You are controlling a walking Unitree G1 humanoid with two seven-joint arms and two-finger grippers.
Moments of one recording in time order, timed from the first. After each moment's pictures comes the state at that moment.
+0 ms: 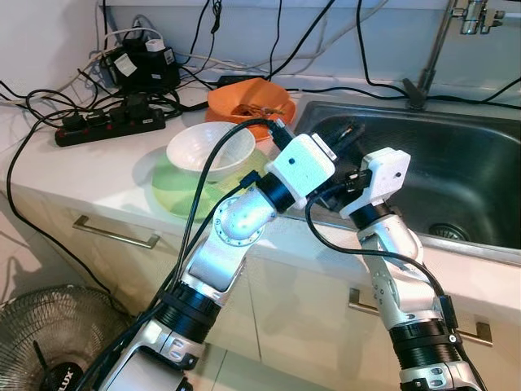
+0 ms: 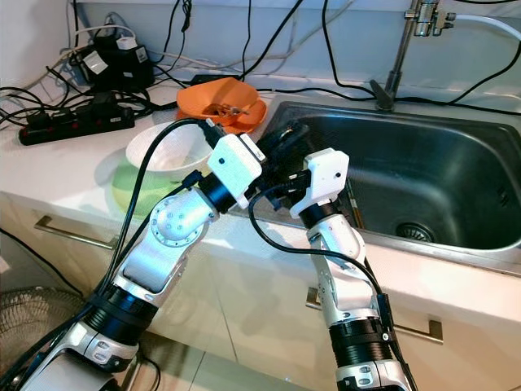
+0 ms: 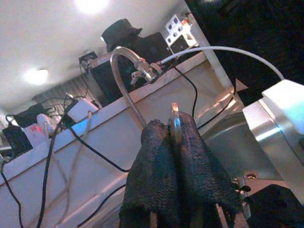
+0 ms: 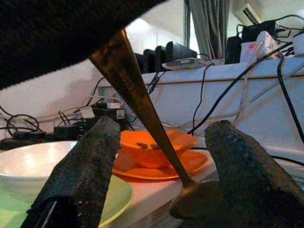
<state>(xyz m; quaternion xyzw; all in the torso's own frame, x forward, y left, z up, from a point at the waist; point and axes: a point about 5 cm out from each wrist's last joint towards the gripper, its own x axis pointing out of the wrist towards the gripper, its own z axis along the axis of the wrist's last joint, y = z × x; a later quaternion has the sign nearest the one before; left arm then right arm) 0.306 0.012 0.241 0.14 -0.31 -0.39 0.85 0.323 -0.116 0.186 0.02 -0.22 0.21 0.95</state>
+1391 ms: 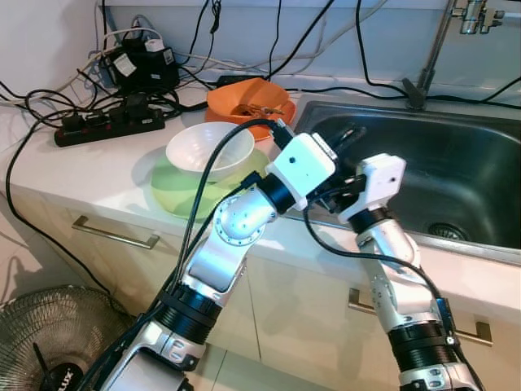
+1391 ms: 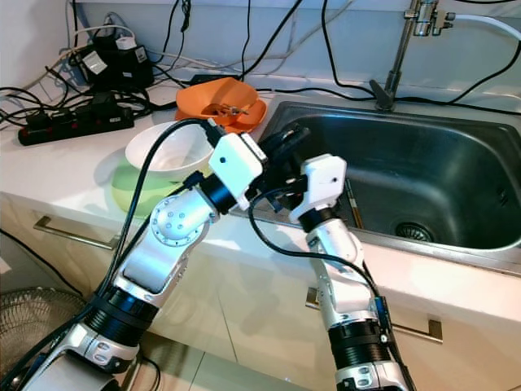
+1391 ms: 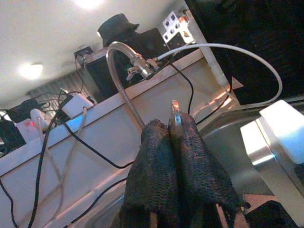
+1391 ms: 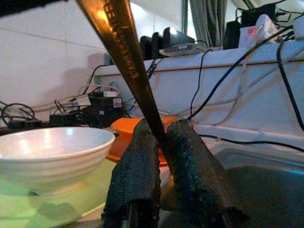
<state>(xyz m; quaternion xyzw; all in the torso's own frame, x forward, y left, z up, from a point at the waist) 0.306 0.012 0.240 0.14 -0.30 -0.40 0.86 0.324 -0.116 0.175 0.01 -0.20 0.20 0.96</state>
